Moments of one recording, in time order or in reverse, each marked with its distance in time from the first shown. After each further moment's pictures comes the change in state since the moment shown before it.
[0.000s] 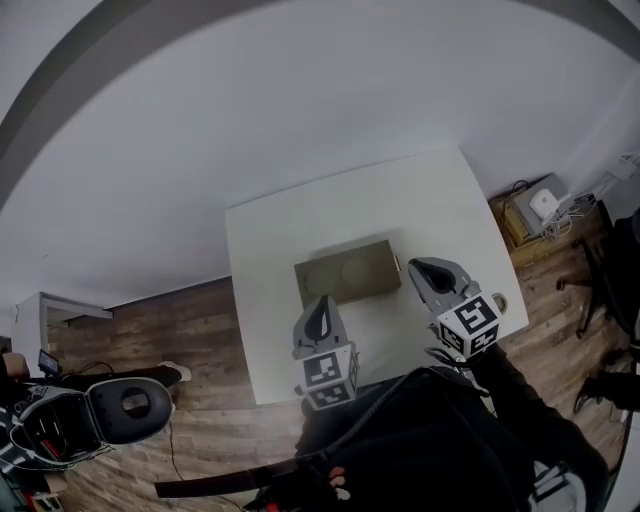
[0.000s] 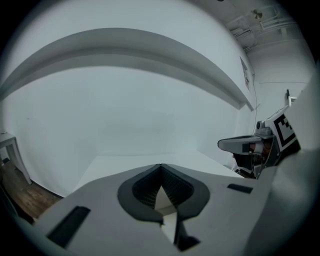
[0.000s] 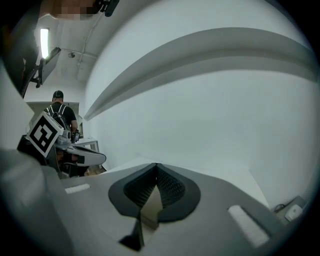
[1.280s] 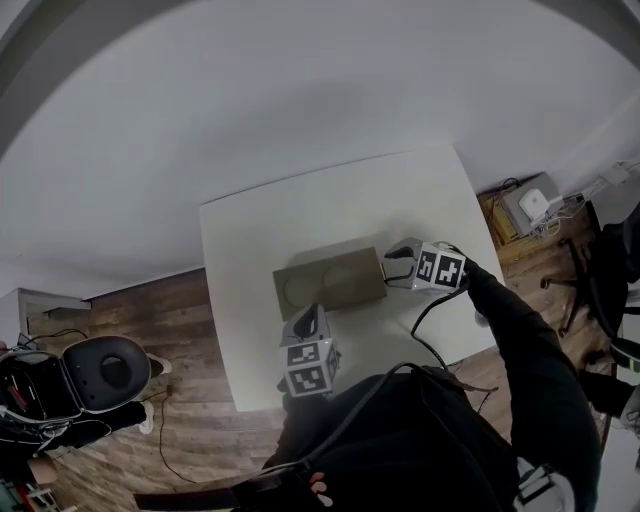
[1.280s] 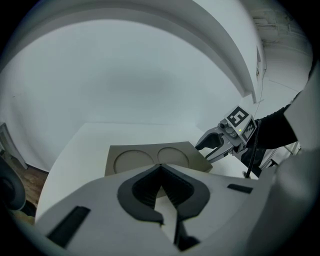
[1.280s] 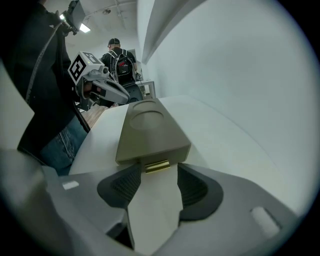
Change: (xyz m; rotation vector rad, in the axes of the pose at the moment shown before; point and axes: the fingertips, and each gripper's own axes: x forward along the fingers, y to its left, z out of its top) left arm 0.077 0.006 -0.082 -0.065 0.331 -0.085; right arm 0.090 -0.045 -0.163 -0.418 0.671 0.661
